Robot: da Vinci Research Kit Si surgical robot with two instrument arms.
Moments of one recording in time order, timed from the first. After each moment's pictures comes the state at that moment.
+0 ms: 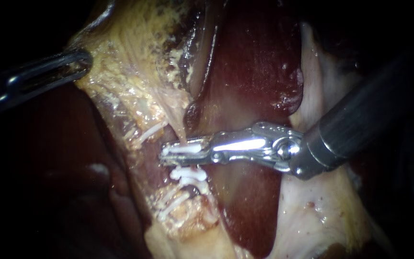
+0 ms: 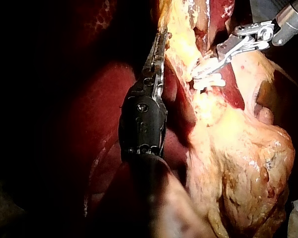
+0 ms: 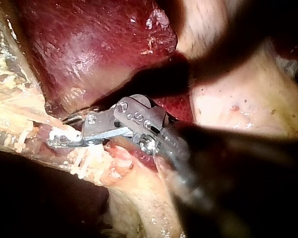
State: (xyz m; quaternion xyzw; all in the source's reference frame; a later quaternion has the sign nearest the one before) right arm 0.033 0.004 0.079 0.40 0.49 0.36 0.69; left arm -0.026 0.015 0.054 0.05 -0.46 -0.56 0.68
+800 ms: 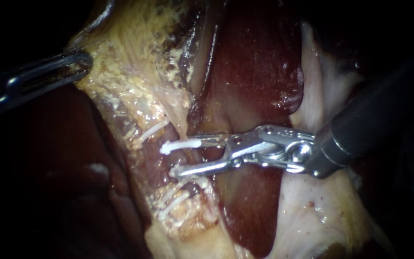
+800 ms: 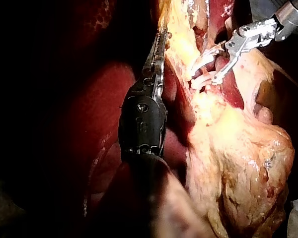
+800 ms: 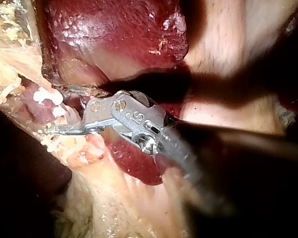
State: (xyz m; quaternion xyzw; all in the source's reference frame) right arm 0.031 0.003 0.078 0.31 0.56 0.23 0.74; left arm -0.026 0.015 0.054 0.05 -0.46 -0.56 0.68
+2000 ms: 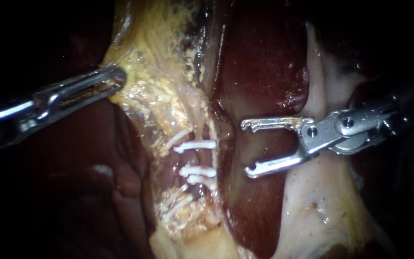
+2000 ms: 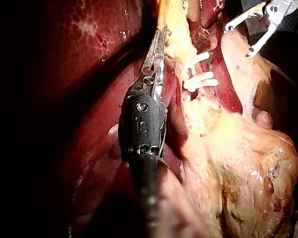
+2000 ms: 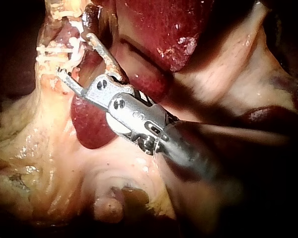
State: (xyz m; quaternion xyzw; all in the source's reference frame) right arm 0.020 0.007 0.070 0.21 0.61 0.07 0.76; left arm -0.036 0.011 0.064 0.07 -0.45 -0.54 0.71
